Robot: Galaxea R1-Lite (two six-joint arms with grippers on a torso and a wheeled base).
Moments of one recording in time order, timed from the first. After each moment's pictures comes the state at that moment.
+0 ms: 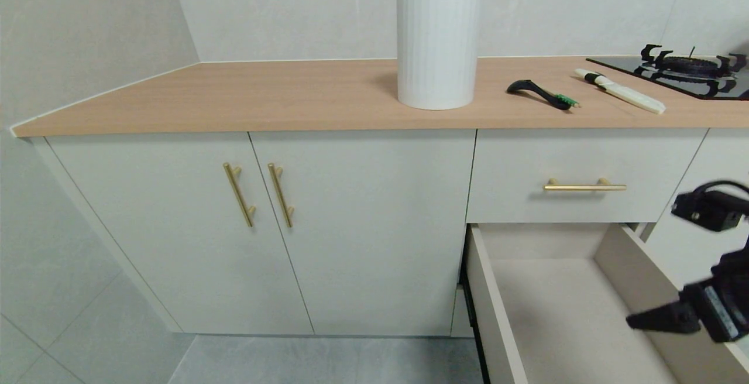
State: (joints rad) left arm 0.00 0.00 0.00 0.00 0.05 -0.01; right arm 0.24 1.32 -0.97 0.58 0.06 -0.02
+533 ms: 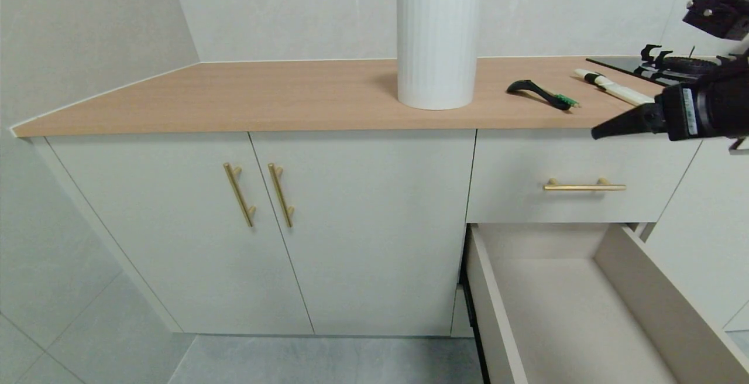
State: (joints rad) left arm 0.00 0.00 0.00 0.00 0.05 -0.01; right arm 0.23 1.54 -1.61 0.57 0.04 0.02
